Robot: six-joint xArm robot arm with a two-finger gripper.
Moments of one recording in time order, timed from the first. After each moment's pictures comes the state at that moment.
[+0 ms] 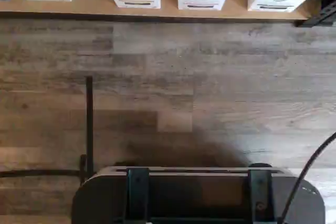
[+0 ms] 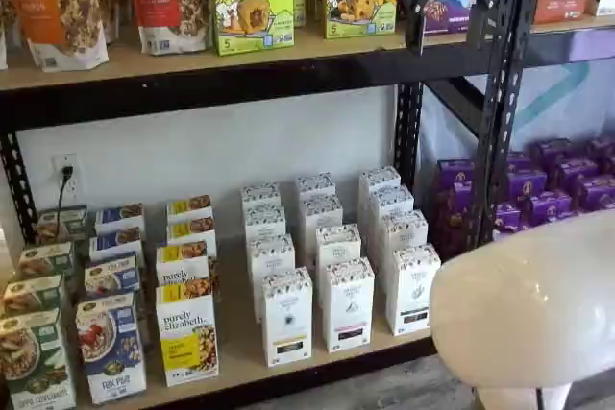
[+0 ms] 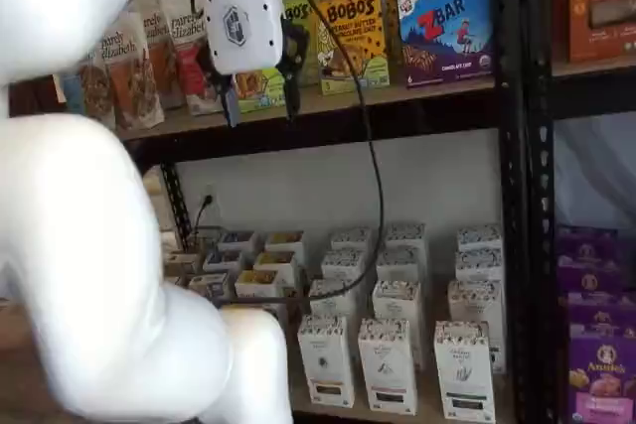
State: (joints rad) arm 0.02 -0.77 -1.08 0.04 1.85 0.04
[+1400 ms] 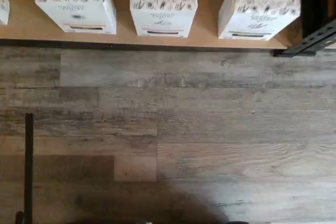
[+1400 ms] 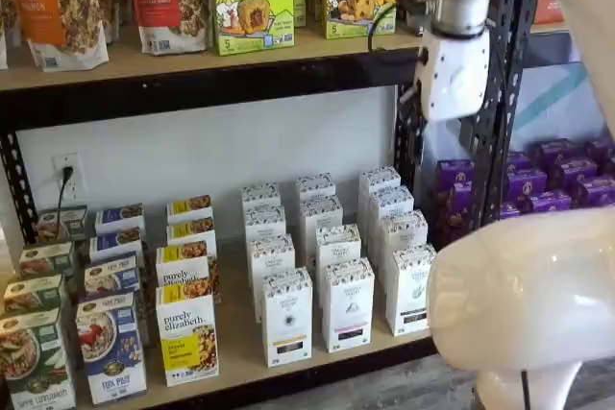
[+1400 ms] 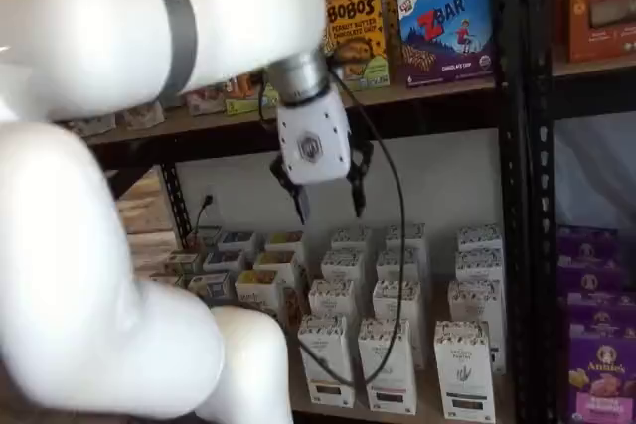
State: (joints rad) arm -0.14 -0.76 -0.59 -0.03 1.28 -0.11
